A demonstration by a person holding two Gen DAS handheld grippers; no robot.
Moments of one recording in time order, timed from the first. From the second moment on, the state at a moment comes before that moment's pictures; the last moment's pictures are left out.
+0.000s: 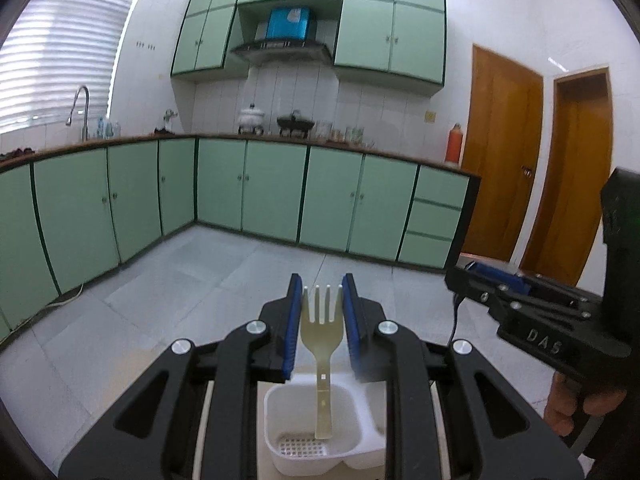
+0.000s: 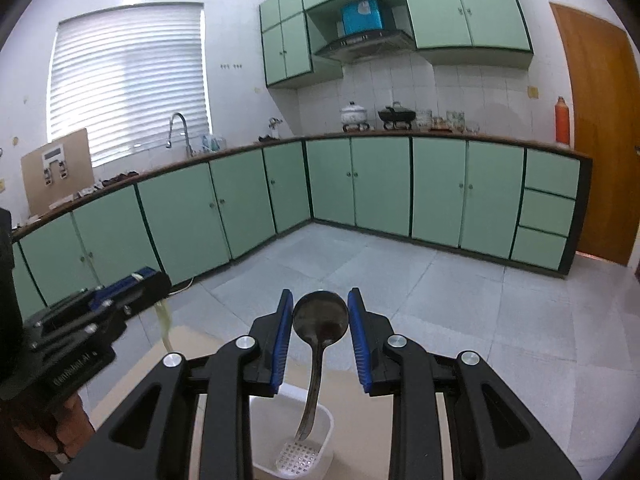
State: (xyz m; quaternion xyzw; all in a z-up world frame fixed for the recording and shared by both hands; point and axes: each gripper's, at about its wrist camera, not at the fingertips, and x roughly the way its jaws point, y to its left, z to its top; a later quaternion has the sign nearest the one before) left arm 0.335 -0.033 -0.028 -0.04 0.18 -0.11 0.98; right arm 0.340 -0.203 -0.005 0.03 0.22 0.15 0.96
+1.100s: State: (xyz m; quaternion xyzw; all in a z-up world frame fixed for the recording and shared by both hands) left arm 0.188 0.006 -0.121 -0.01 0.32 -0.09 0.94; right arm 0.178 -0.254 -0.102 0.06 0.31 0.07 0.95
